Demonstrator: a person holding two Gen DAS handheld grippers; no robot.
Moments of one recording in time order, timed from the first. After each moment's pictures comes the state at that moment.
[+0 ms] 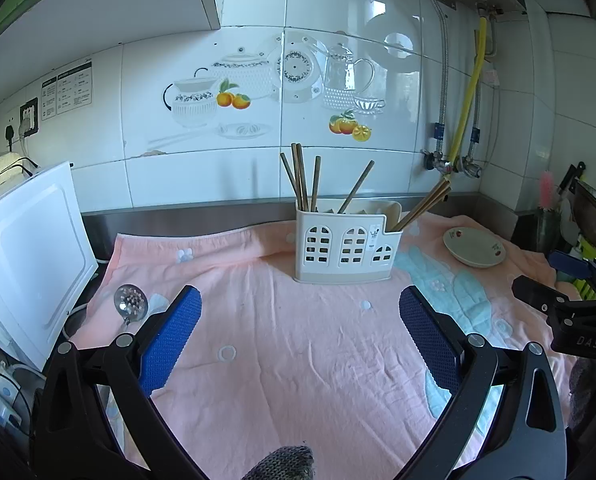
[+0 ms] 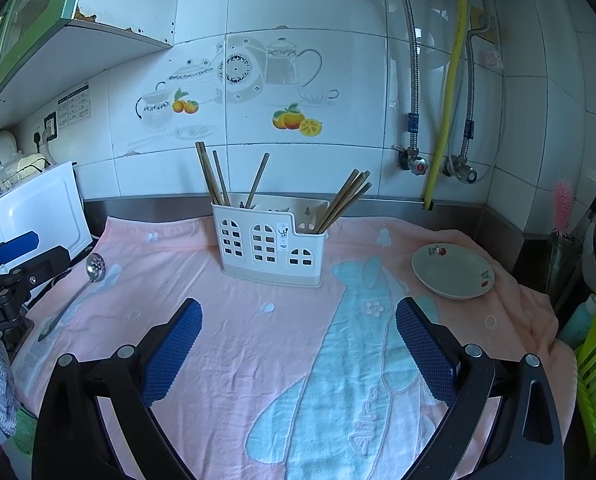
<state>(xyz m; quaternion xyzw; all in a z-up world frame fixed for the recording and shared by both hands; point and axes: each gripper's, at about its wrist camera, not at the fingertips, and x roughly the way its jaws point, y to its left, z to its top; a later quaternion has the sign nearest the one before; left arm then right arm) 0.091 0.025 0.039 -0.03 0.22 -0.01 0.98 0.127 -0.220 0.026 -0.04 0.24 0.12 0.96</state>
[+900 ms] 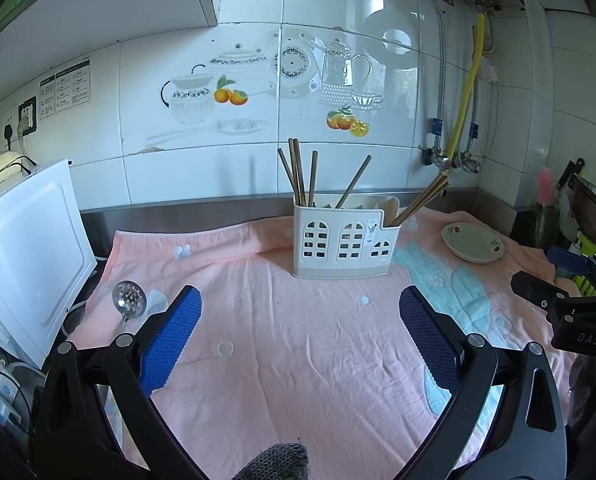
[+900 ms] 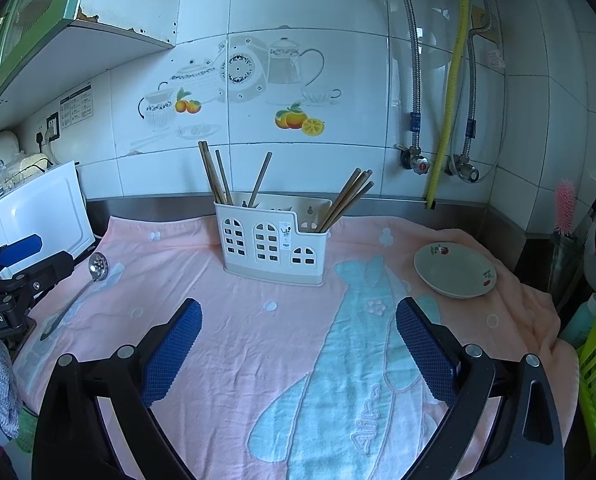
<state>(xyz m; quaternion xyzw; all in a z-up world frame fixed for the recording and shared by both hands) 0.088 0.022 0.037 -0.02 0.22 -0.01 0.97 0.125 -0.220 0.025 -0.04 0.24 0.12 0.96</state>
